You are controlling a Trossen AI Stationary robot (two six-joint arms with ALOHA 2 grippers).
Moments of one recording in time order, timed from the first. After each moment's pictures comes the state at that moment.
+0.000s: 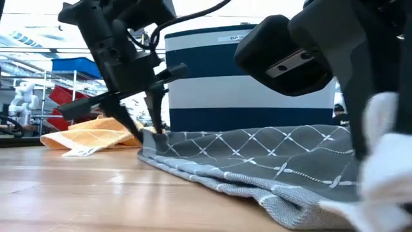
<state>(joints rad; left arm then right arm) -0.27 1.74 0.98 -0.47 -0.35 0.87 0.63 2.15 1.55 -0.47 0.00 0.28</state>
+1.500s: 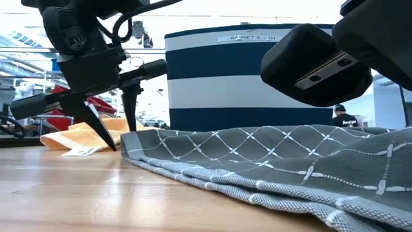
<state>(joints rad) -0.40 1.74 0.98 -0.57 -0.39 0.81 0.64 2.15 1.55 -0.51 -0.11 0.36</state>
